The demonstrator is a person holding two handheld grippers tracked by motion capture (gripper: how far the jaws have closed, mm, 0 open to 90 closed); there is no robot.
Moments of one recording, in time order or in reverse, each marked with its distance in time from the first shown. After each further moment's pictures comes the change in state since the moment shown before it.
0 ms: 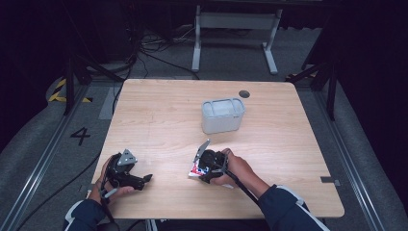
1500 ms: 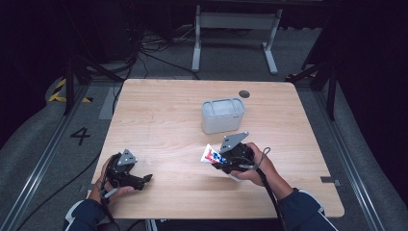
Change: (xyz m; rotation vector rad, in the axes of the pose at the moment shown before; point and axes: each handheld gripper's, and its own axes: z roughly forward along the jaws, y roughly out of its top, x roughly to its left) left arm 0.000 0.000 0.000 -0.001 -0.002 -0.007; right arm -0.017 -0.046 -0.067 -0.319 -0.043 0.031
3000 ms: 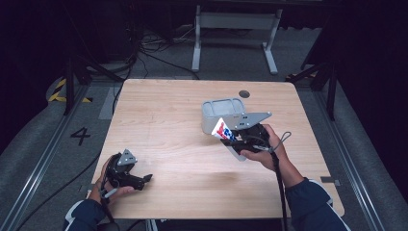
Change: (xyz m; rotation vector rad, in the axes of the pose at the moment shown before) left arm 0.000 0.000 0.000 -0.001 -0.002 -0.003; right arm -0.036 0.018 -0.050 -0.161 -0.121 0.049
